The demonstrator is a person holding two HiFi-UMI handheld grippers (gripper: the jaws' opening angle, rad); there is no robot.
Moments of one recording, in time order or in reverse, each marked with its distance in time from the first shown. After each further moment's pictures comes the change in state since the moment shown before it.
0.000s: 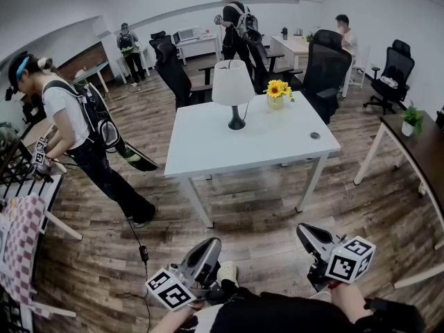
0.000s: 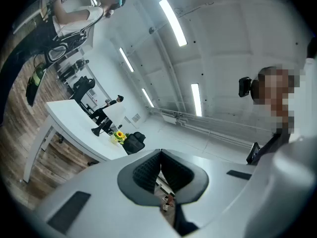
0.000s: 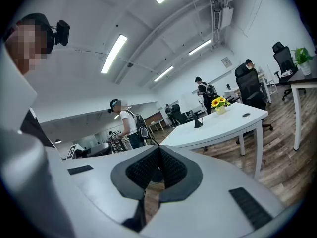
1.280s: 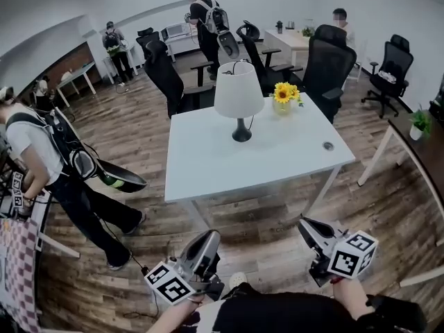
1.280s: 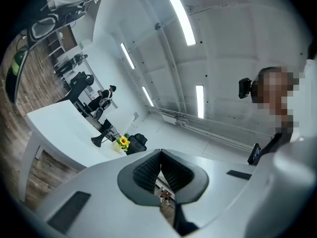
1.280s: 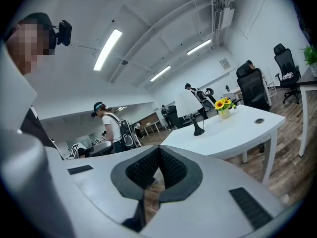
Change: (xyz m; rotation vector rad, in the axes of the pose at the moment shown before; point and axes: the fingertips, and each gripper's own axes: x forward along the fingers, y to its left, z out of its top) left arm 0.081 0.130 0.093 -0.022 0.024 -0.049; right arm 0.142 -0.040 0.057 0.007 -0.020 -0.048
